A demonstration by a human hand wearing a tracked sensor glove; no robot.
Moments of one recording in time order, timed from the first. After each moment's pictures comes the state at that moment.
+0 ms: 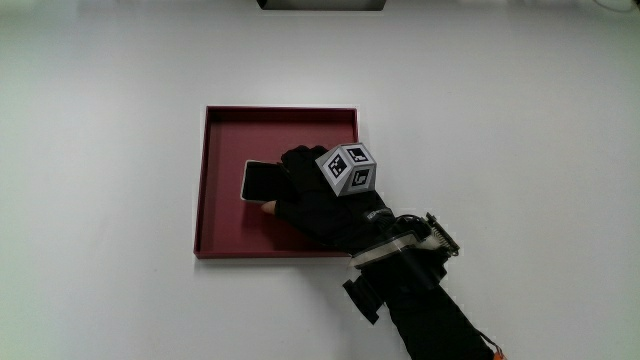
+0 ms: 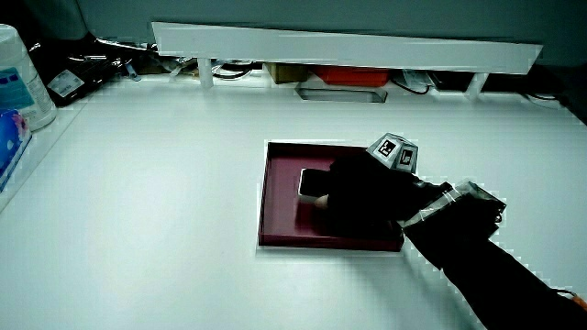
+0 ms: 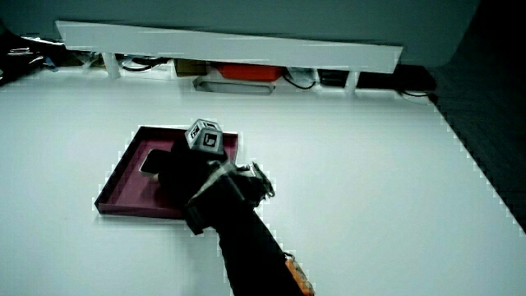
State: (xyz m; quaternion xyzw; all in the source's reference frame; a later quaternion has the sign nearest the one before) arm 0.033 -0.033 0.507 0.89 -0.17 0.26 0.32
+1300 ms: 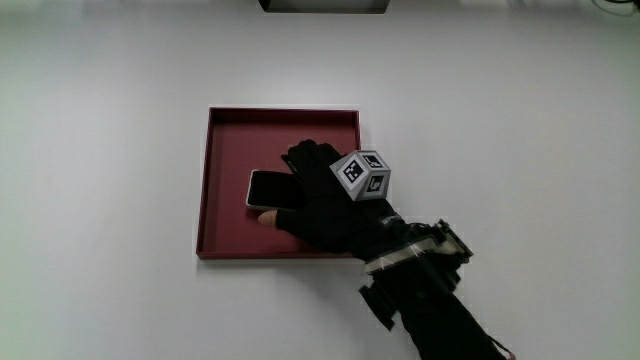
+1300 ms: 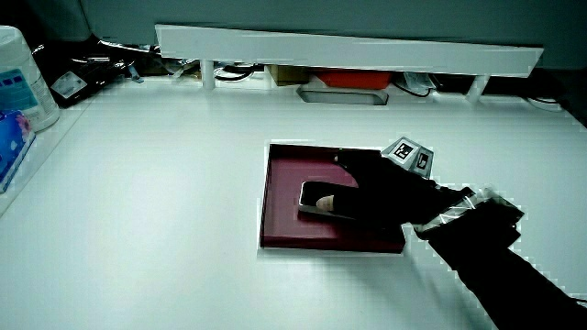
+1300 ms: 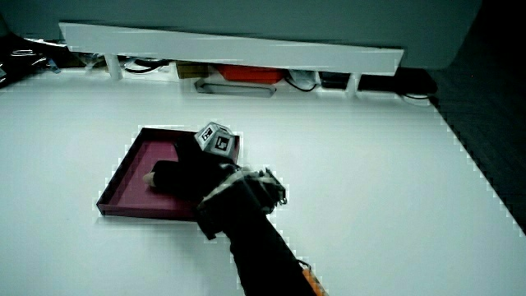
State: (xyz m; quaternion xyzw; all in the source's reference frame) arm 0.051 -0.027 0.520 0.87 -0.16 0.31 0.35
